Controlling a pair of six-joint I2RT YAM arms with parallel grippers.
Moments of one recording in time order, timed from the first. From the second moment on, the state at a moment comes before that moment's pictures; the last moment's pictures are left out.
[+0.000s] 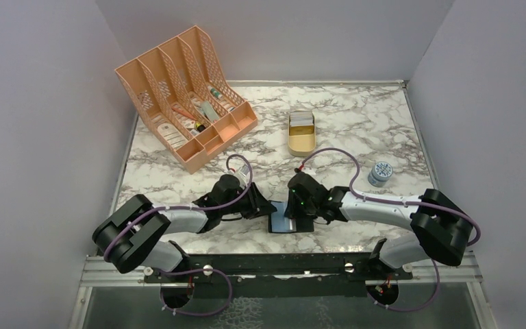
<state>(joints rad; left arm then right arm) -0.74 1.38 0.32 0.53 0.38 -1.14 0.96 1.41 0.68 -0.23 0.12 0.85</state>
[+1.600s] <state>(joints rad) -0.75 1.19 0.51 0.01 0.30 -0.98 0.96 1.34 0.76 -0.24 -0.02 0.77</state>
